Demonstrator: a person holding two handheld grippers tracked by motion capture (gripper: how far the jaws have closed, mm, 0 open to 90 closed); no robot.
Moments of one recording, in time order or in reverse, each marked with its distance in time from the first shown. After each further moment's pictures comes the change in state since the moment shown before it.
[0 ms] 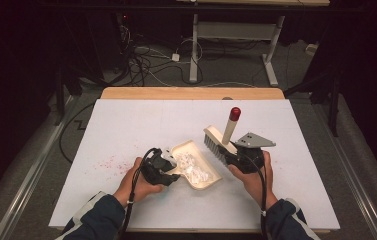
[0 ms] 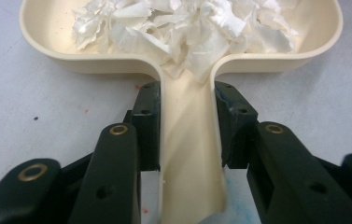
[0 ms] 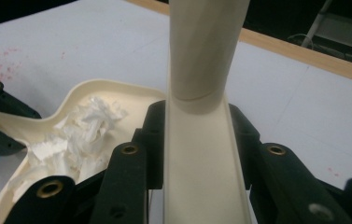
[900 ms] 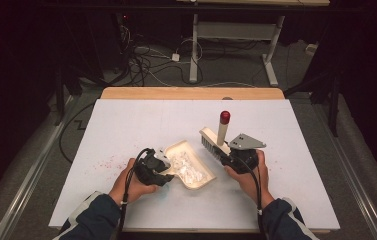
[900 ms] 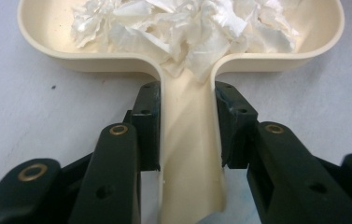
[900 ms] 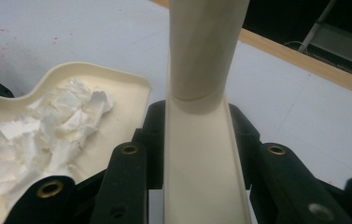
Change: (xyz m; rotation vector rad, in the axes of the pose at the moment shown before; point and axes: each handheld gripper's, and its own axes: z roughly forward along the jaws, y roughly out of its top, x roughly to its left) left arm 0.009 -0.016 -0.010 0.014 0.006 -0.034; right arm 0.004 -0.001 0.013 0.012 -0.025 -0.083
